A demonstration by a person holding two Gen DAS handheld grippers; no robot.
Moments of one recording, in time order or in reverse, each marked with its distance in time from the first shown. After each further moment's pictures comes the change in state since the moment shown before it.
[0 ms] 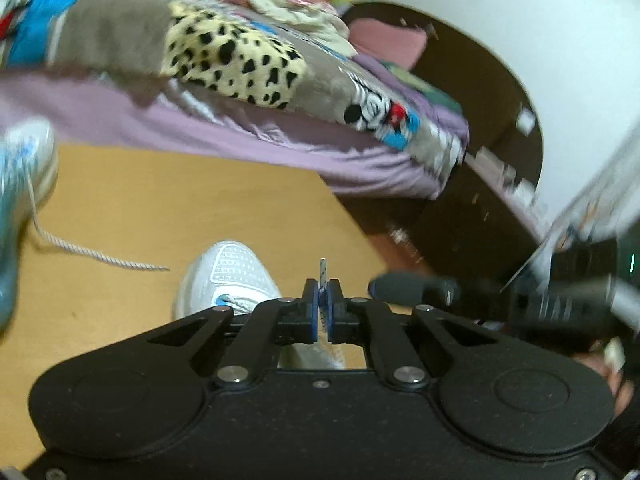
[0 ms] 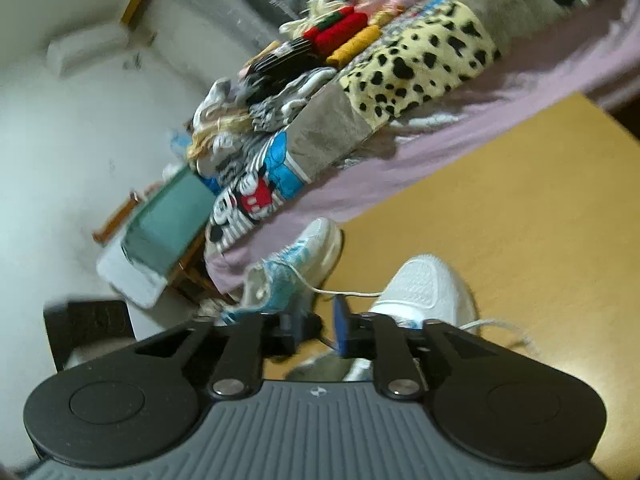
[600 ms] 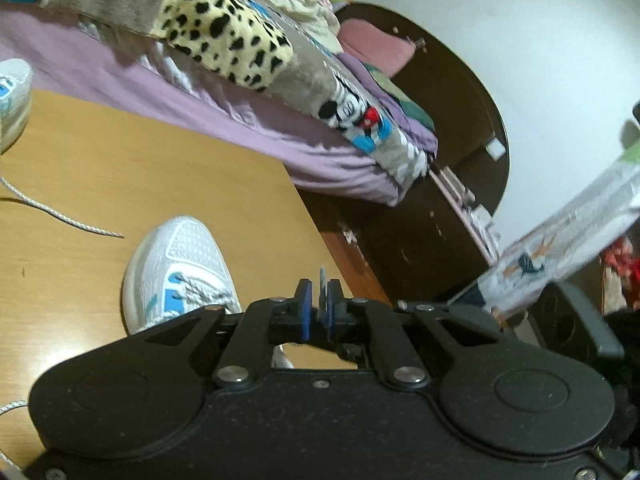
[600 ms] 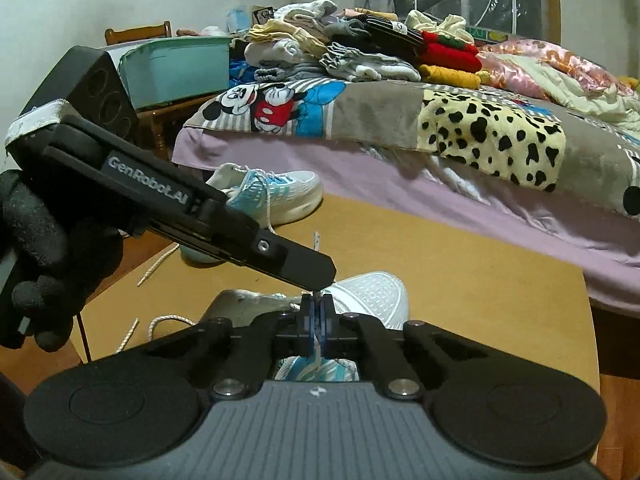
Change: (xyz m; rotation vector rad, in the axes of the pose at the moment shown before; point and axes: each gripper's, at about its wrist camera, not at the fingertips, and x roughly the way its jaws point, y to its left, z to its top) left arm 0.002 0.002 0.004 -0.124 0.023 -0.131; right arm 0.025 0.060 -0.030 -0.676 0.120 -0.217
